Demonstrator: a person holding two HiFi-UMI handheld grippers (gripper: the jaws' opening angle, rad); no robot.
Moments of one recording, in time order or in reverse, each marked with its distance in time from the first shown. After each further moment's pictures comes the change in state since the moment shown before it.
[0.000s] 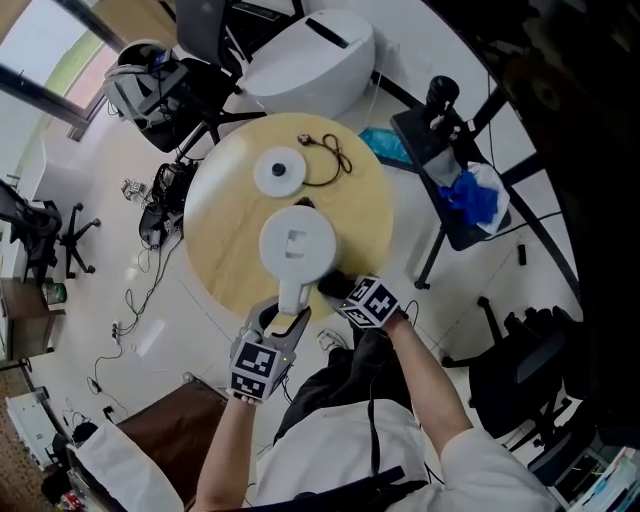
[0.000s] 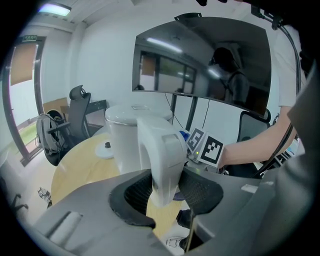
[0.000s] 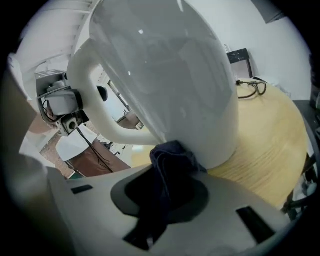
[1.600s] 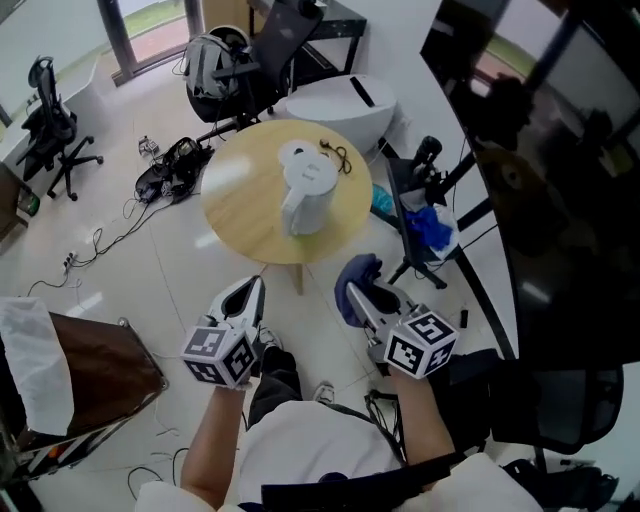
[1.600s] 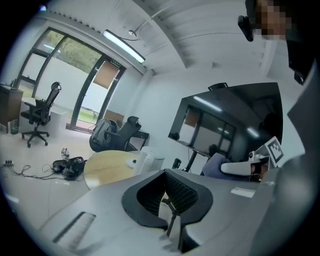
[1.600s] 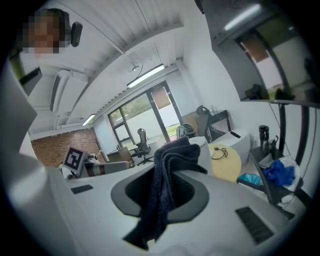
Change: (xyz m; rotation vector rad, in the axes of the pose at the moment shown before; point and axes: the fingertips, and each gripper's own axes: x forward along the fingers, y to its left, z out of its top) left arm -0.195 -0.105 -0.006 -0.513 -0.579 0.332; right arm -0.283 0.205 0.032 -0.046 -0.547 -0.200
